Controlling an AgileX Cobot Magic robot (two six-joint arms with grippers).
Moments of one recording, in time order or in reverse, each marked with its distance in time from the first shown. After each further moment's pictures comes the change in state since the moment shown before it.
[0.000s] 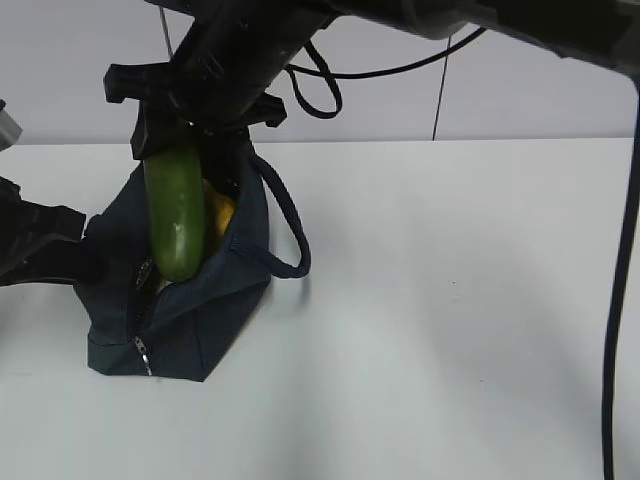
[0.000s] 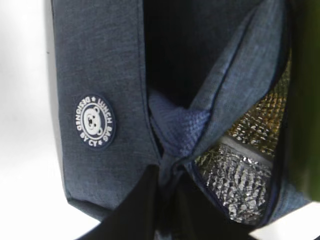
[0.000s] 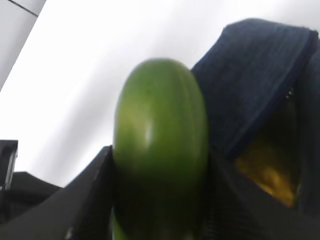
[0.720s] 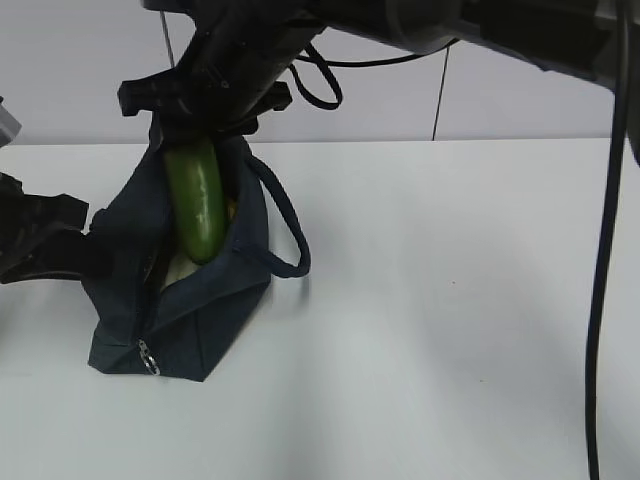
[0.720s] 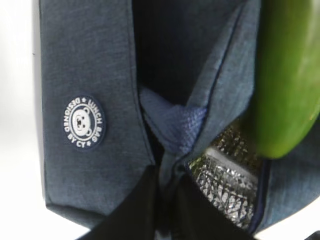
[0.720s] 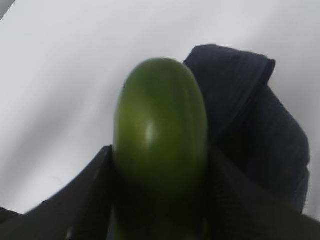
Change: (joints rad) left arm 0.000 0.000 0.000 -0.070 0.012 0.000; right arm 0.021 0.016 0.000 -0.170 -0.093 -0.013
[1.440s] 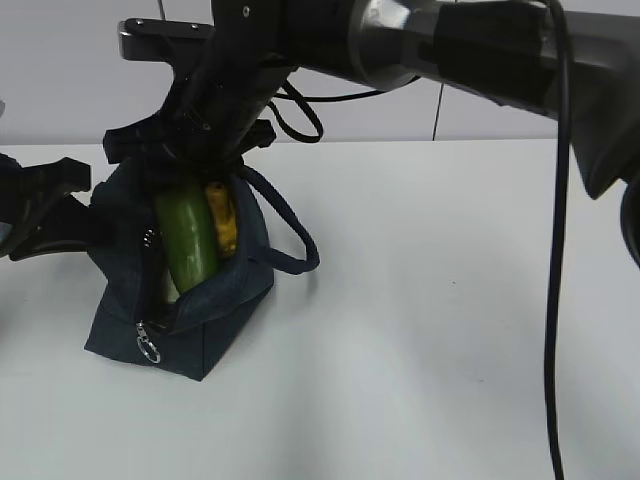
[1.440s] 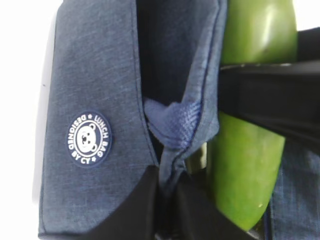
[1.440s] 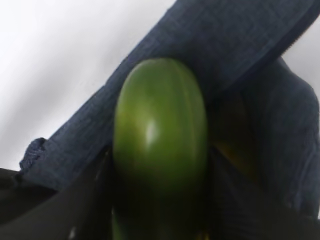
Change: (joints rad) left arm 0.000 0.000 0.000 -0.139 -0.096 -0.001; right arm 0.032 0.050 0.000 -0.002 0.041 0.000
